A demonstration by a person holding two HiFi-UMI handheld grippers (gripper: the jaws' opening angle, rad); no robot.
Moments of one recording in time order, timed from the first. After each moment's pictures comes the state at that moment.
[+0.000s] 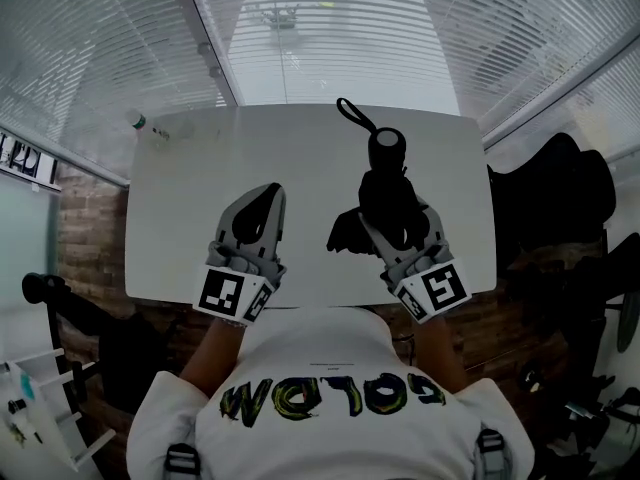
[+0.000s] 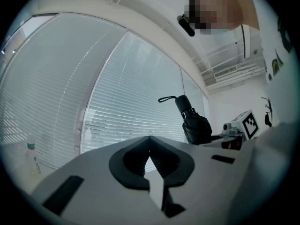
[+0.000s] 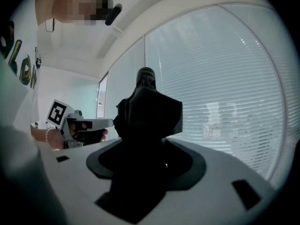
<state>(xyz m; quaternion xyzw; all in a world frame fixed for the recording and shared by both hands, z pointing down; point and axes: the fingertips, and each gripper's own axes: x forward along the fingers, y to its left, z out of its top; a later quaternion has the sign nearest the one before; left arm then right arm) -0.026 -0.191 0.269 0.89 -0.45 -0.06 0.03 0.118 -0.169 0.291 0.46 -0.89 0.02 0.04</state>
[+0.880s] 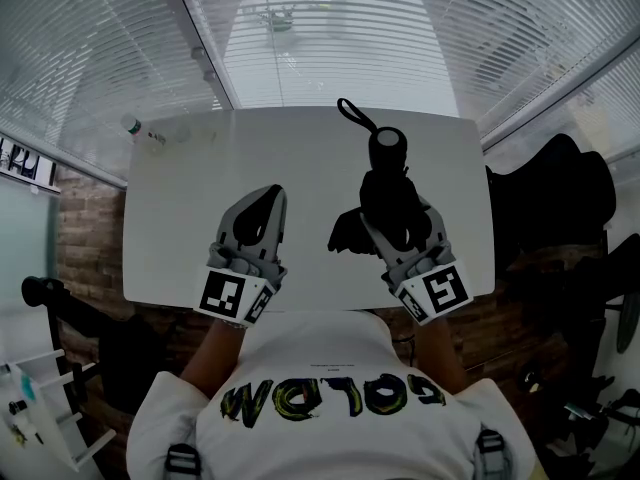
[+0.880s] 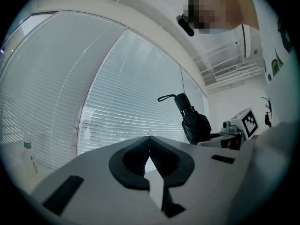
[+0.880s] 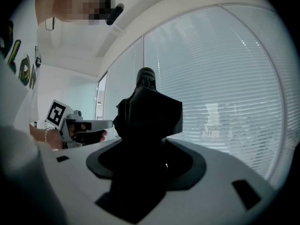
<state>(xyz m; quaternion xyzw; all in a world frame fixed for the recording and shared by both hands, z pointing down) -0.010 -0.200 0.269 0.89 -0.45 -0.05 0.03 0.133 -0.179 0.285 0.46 -0.89 0.01 0.04</state>
